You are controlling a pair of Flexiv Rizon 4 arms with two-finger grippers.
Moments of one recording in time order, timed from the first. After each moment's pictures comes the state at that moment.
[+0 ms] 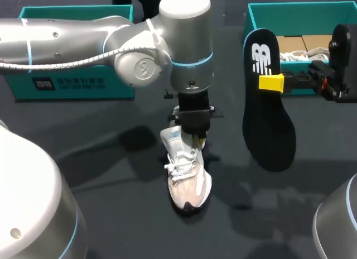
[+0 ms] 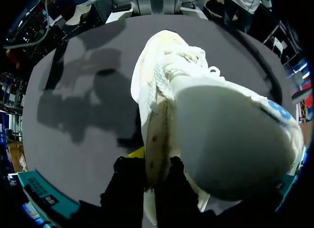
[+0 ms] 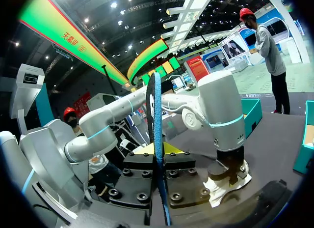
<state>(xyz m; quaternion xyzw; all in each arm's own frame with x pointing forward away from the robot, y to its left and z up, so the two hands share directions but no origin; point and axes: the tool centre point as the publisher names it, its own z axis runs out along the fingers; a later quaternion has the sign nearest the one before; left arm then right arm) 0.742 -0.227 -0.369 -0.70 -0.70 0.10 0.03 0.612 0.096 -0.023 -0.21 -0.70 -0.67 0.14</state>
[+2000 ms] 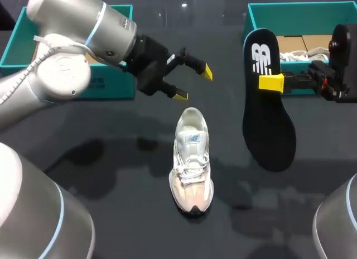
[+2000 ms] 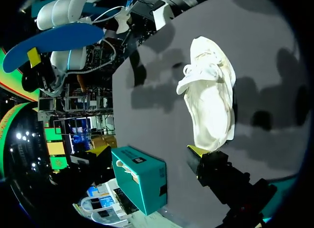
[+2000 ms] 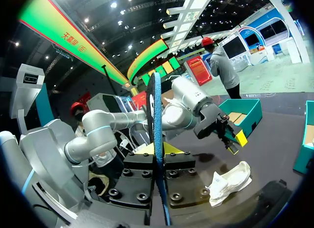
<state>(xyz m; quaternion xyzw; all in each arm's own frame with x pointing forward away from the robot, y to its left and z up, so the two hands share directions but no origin) 0.799 -0.223 -0.208 -0.66 -0.60 0.32 -0.31 0.612 0.096 -0.023 -0.21 -0.70 -0.67 0.14</state>
